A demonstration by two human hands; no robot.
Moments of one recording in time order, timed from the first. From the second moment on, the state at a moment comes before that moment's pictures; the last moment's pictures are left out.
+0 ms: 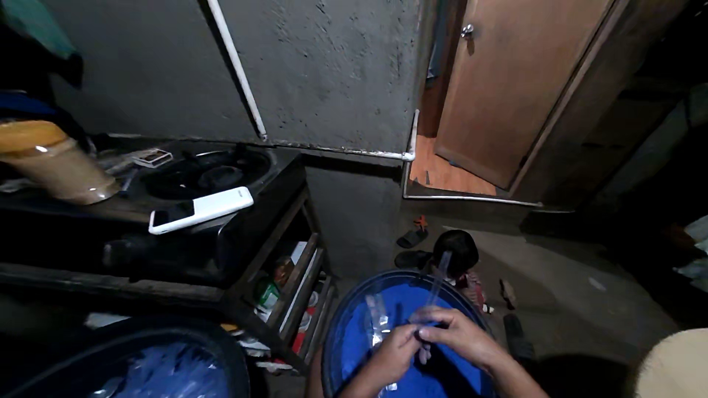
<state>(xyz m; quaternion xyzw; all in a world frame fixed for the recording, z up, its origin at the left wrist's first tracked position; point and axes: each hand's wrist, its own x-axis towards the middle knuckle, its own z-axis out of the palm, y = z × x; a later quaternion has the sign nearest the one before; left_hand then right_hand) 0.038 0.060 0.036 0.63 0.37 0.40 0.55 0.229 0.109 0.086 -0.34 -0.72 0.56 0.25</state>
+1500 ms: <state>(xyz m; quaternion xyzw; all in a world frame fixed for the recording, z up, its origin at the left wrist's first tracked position) 0.026 0.048 0.060 0.46 0.45 0.53 0.55 0.198 0.058 0.056 -0.39 -0.69 0.21 0.57</state>
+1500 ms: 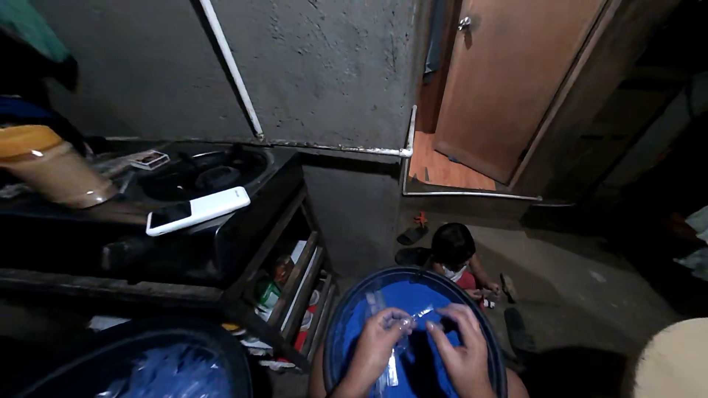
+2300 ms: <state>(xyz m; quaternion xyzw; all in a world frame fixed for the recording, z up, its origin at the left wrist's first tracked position) 0.035 0.047 0.035 0.44 0.44 0.54 0.57 0.198 0.065 0.029 -0.48 -0.58 0.49 0.43</state>
